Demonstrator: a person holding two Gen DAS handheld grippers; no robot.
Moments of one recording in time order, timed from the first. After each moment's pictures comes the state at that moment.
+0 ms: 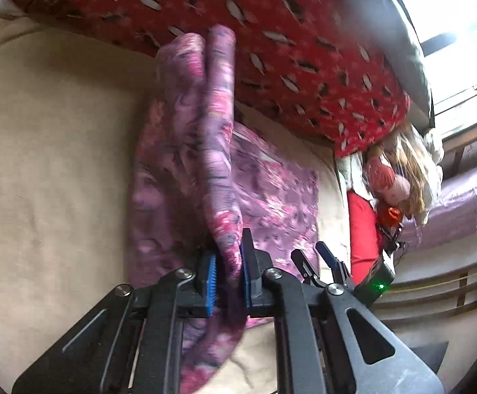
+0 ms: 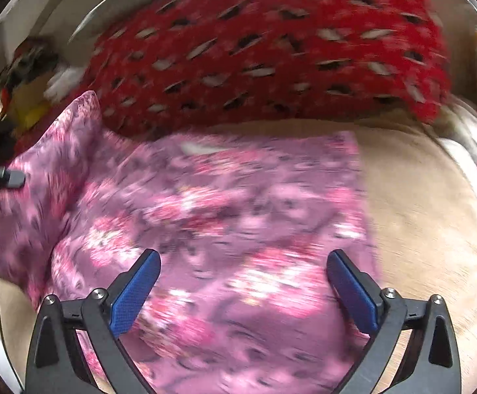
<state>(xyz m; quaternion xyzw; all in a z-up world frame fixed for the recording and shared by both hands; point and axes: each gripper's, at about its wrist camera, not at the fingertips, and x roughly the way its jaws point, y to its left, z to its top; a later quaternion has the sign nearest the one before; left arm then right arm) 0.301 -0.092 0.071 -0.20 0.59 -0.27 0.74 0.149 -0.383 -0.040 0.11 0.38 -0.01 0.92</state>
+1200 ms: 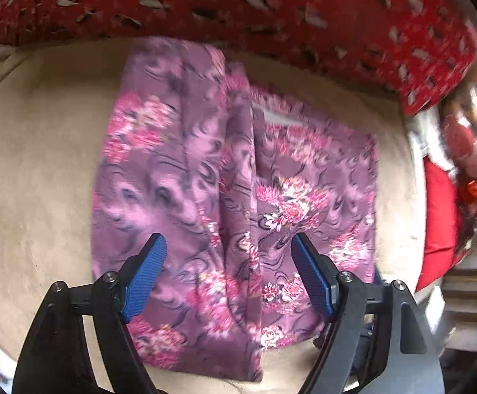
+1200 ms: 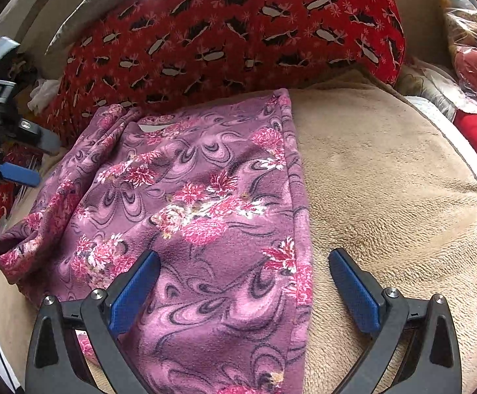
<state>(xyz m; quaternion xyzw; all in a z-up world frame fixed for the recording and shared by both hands) 0.312 -0.209 0.049 -0.01 0.66 -0.13 0.74 0.115 -0.411 -0.076 0.14 0.39 -0.04 0.91</state>
